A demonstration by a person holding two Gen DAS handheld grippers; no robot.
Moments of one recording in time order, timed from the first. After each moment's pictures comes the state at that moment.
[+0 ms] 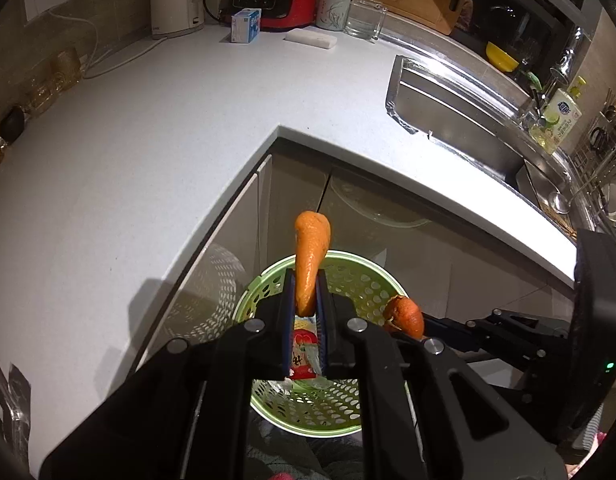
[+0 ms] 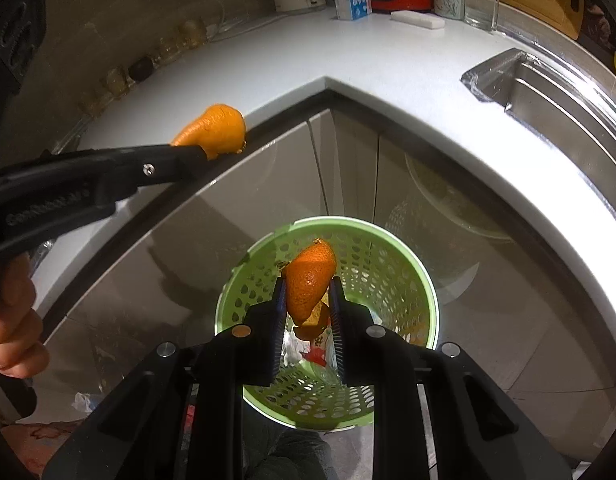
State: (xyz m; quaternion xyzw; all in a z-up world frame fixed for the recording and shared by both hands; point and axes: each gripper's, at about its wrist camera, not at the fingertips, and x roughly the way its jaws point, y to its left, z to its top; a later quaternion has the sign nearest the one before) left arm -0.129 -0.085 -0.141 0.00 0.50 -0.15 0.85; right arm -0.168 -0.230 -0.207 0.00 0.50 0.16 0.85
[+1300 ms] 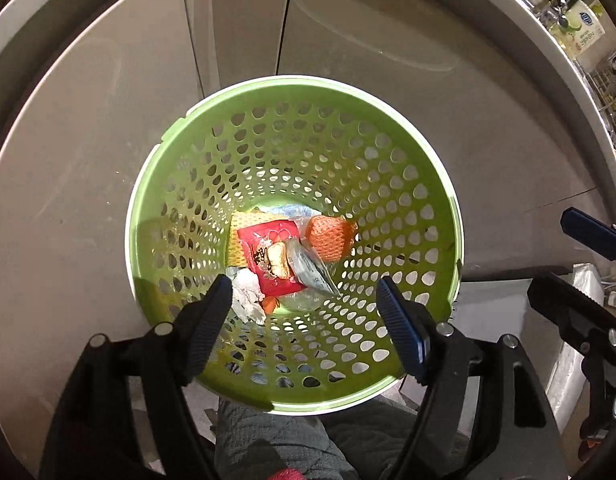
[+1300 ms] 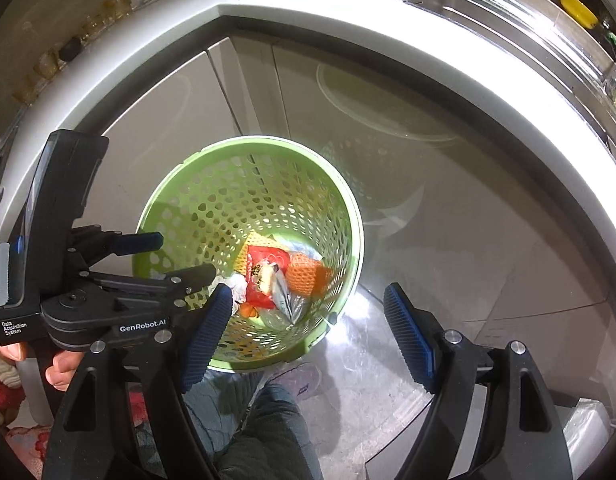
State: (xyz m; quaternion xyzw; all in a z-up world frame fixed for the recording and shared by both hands) left arm -0.151 -0.134 -0.302 0.03 0.63 -0.19 0.75; right arm -0.194 -0.288 -0.252 0.00 0.56 0.05 0.83
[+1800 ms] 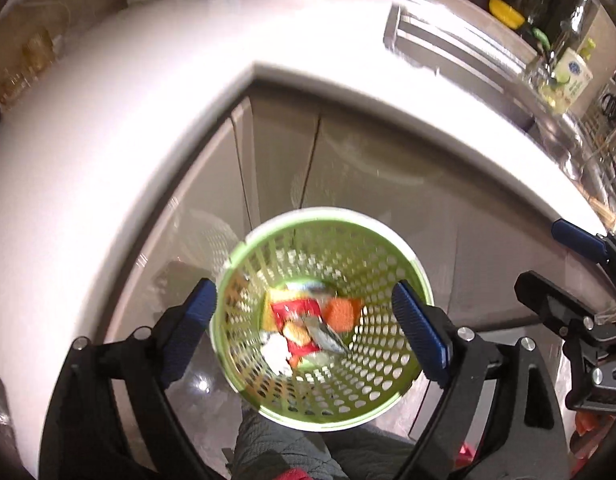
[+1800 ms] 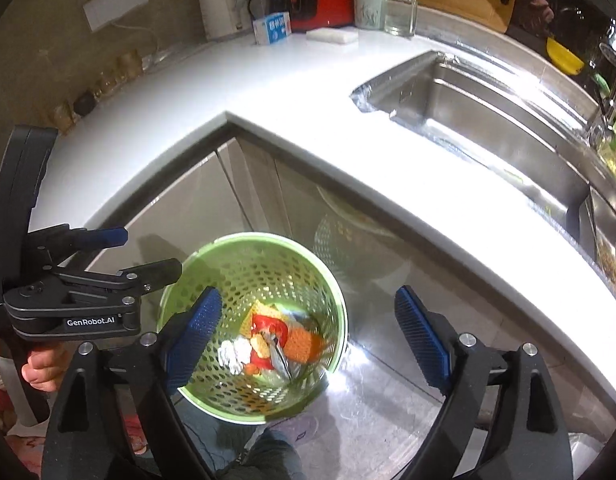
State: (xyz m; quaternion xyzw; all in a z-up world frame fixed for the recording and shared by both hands) left arm -0.117 -0.110 -0.179 0.03 0.54 -0.16 0.83; right arm -0.173 -0.295 -0.168 0.01 0.46 0.06 0.88
